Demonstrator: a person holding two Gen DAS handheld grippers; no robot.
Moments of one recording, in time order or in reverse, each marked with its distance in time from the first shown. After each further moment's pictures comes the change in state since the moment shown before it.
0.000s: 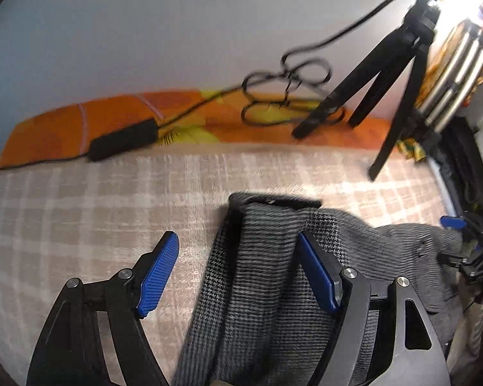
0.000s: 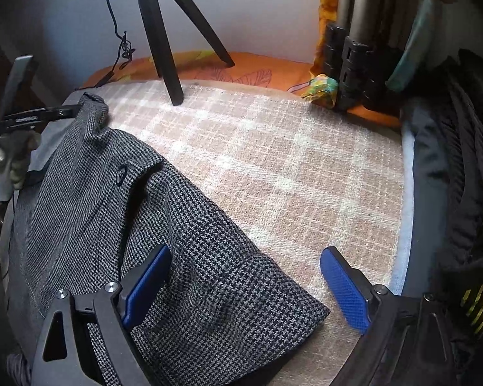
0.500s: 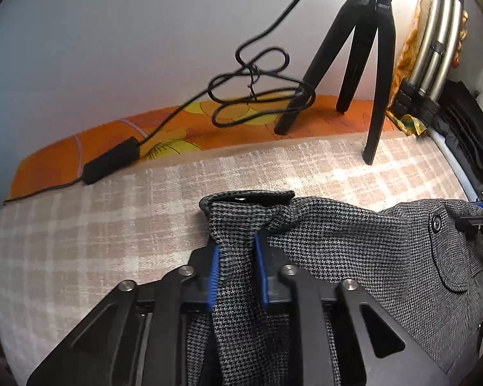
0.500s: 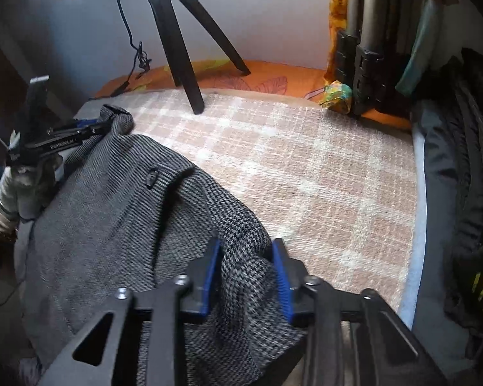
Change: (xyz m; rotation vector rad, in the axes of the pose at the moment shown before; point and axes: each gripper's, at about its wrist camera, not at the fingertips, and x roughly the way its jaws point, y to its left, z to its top) left arm -0.001 -0.042 -0.017 0.145 -0.094 0.089; right arm -0.009 0.018 -0.007 0.042 -0.045 0.086
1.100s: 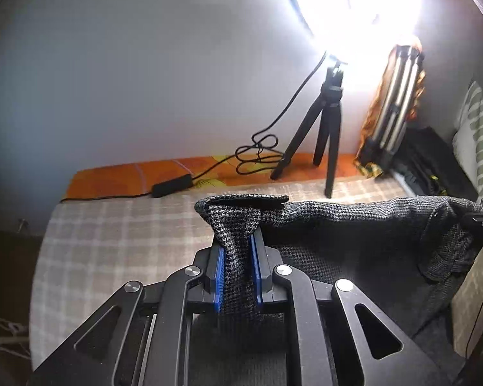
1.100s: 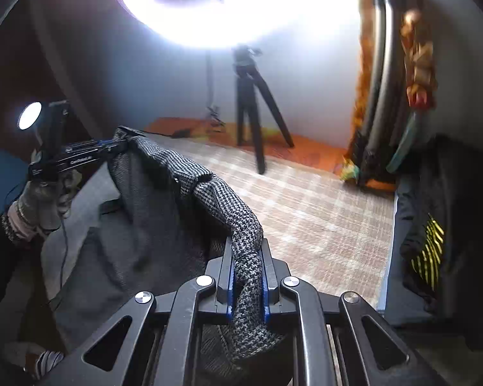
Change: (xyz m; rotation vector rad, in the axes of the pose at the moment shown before) left arm -0.146 0.016 -0.033 -0.069 -0.216 0.013; right arm -0.121 0.074 -0.026 -0.140 -0.220 0.023
